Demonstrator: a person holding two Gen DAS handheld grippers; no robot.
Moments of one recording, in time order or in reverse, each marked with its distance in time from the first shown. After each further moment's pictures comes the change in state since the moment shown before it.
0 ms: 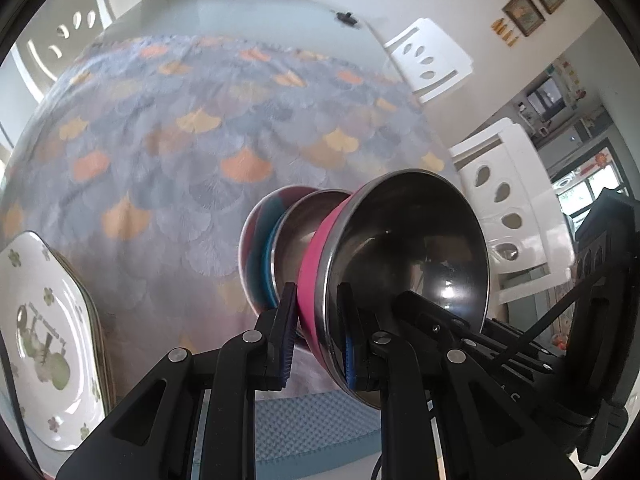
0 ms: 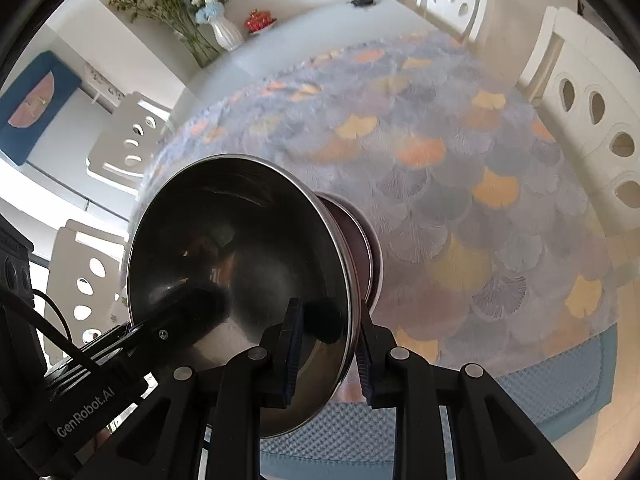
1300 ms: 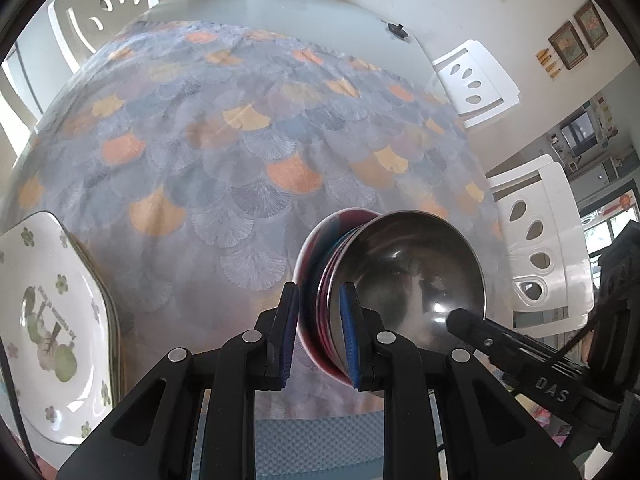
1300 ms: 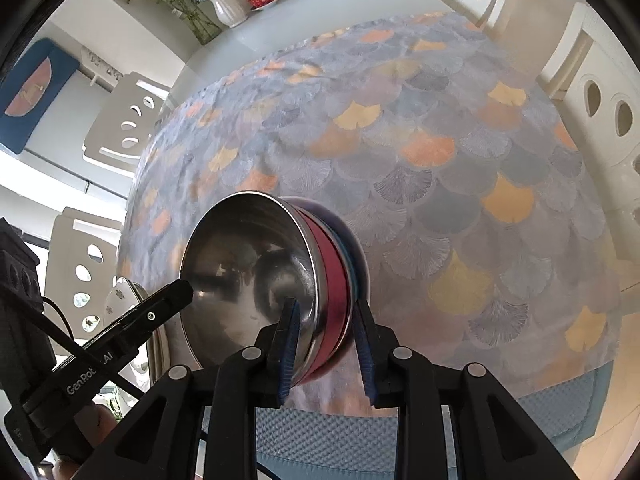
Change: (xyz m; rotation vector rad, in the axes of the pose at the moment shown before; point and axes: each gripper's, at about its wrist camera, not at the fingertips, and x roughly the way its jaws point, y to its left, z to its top) left arm 0.006 0.027 0.010 -0.128 -0.029 0.076; right arm 0.004 -0.014 0.028 -0.021 0.079 0.026
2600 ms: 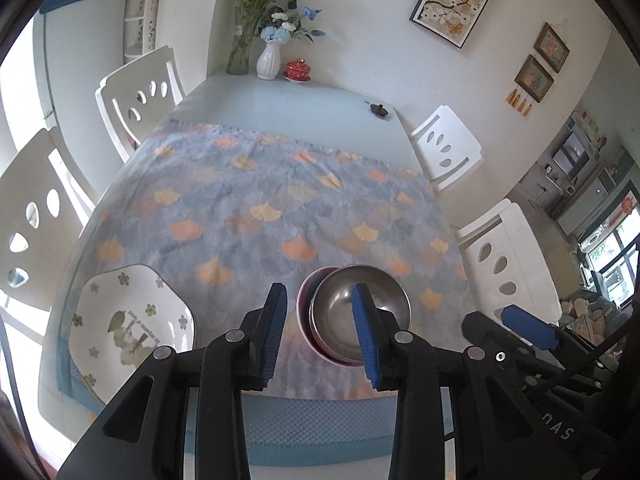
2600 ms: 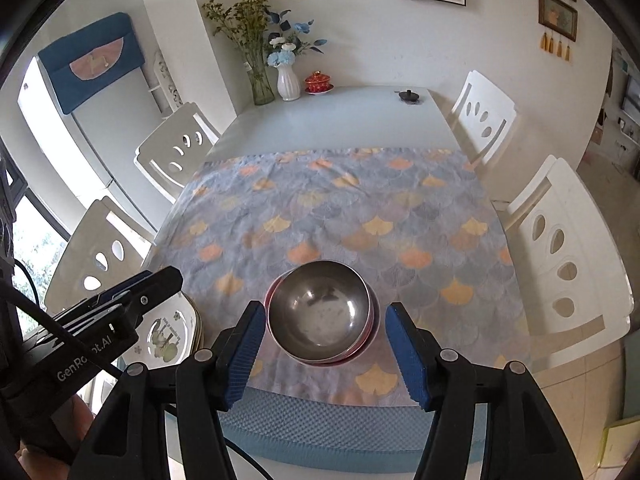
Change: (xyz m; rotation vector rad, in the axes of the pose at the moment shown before) left arm -0.145 -0.027 -0.022 0.060 -0.272 0.050; right arm -0.139 0.088 -0.044 -0.242 -0.301 -0.127
